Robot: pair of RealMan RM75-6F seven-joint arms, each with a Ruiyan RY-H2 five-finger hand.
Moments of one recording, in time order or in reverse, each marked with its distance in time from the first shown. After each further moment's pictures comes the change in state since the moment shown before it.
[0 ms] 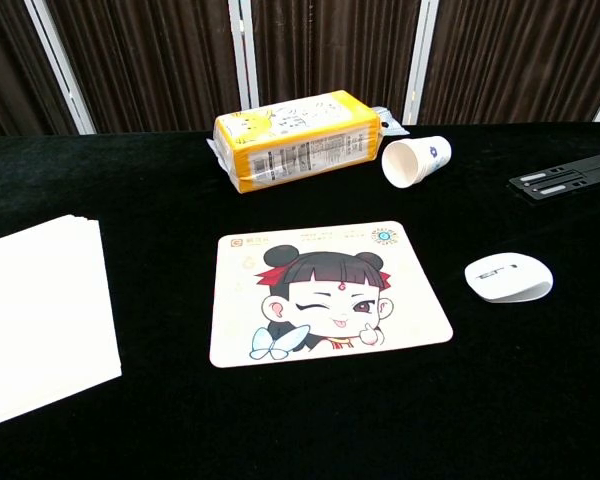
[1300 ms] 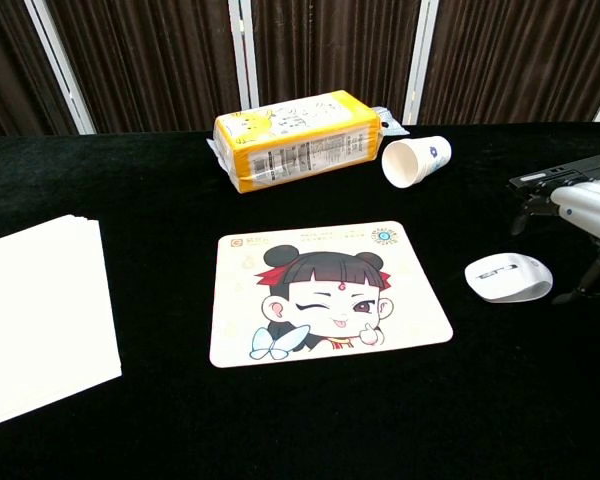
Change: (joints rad) left arm -0.008 0.011 0.003 -0.013 -0.013 -0.026 -0.019; right arm 0.298 -0.295 0.107 0.000 0.473 -0.370 -0.421
